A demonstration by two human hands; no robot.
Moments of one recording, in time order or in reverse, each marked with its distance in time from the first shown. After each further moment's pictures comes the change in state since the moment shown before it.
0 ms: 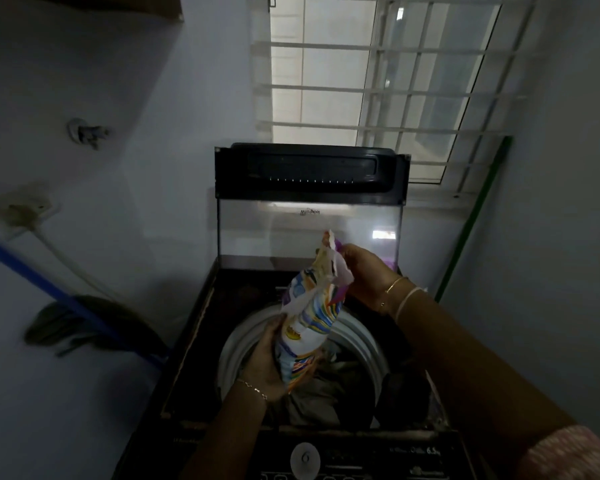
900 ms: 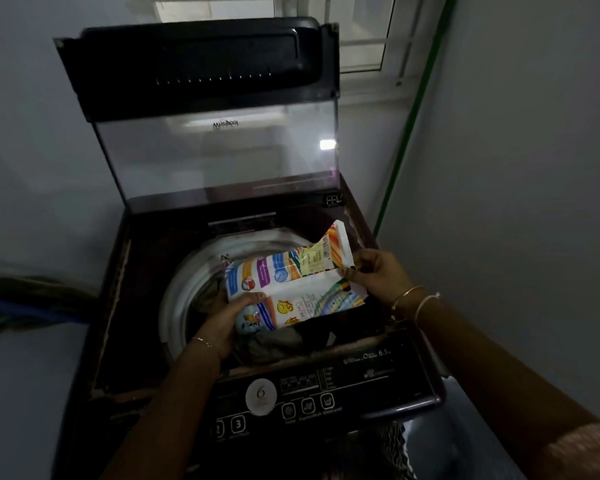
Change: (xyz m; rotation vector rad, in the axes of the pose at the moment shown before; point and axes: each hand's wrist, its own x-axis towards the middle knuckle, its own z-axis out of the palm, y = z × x) left_hand 0.044 -0.046 -0.035 0.451 0.122 -0.125; right_hand -0.041 0.141 -0.144 -0.471 0.394 -0.131
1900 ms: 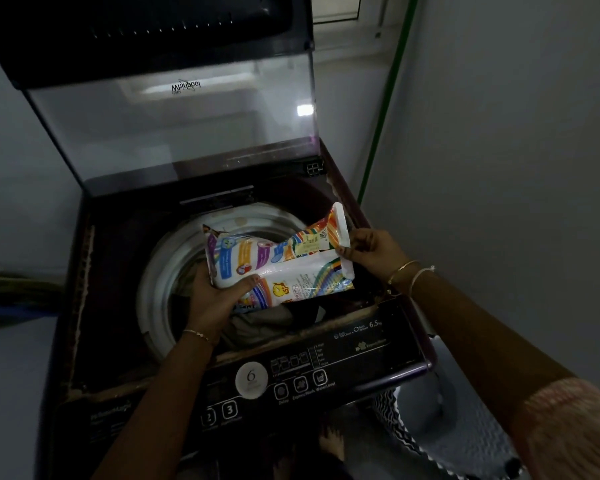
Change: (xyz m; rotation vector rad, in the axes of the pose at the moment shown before) left_hand 0.001 -0.010 0.007 0.237 0.115 0.404; right_hand 0.004 0.031 -0.012 -0.029 -0.034 0.016
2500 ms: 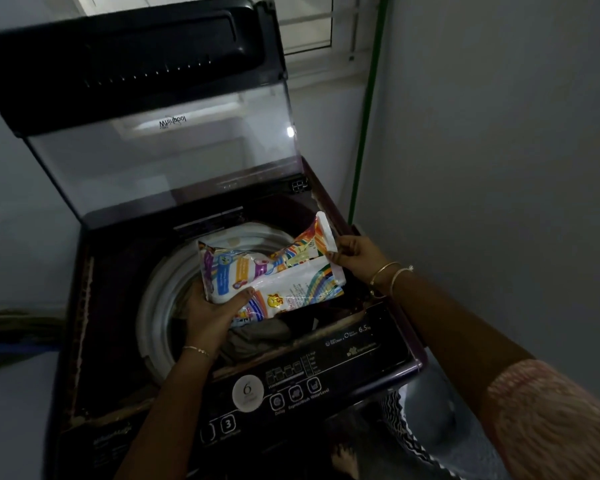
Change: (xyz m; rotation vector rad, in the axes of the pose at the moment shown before) left_hand -0.009 0.014 0.007 0.118 0.045 0.051; right_hand -0.003 -0.007 -0.002 0.073 0.010 0.050
